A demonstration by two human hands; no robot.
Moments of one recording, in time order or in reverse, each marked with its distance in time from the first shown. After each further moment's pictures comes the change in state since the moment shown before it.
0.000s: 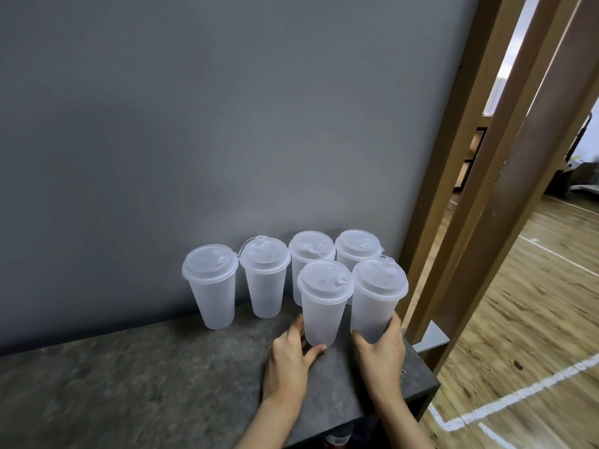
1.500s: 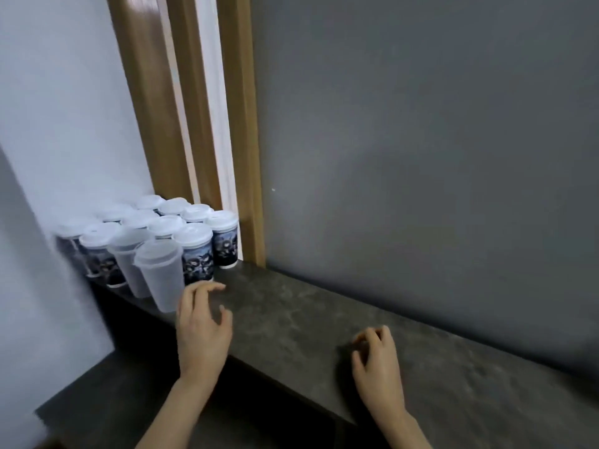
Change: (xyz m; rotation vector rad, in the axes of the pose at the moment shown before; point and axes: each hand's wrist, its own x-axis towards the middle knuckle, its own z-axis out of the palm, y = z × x) left_hand -0.247 -0.201 -0.585 0.589 1.174 -0.146; right_hand -0.401 -0.170 0.336 -0.102 -0.862 -0.738
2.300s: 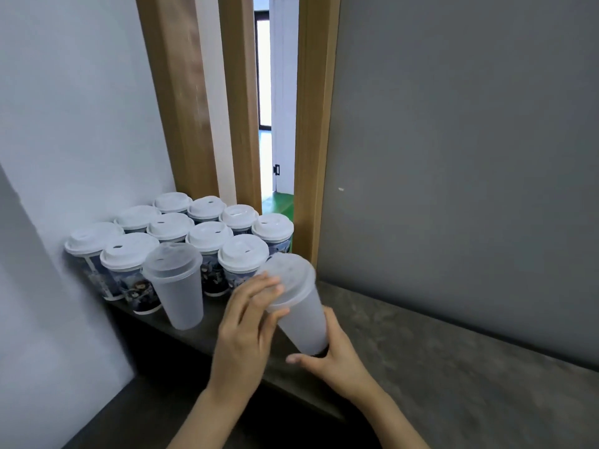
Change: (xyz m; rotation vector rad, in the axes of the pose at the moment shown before) left_hand 0.098 -0.117 0.004 -0.301 -0.091 0.497; right_hand 0.073 -0.130 0.185 0.517 -0.438 -0.029
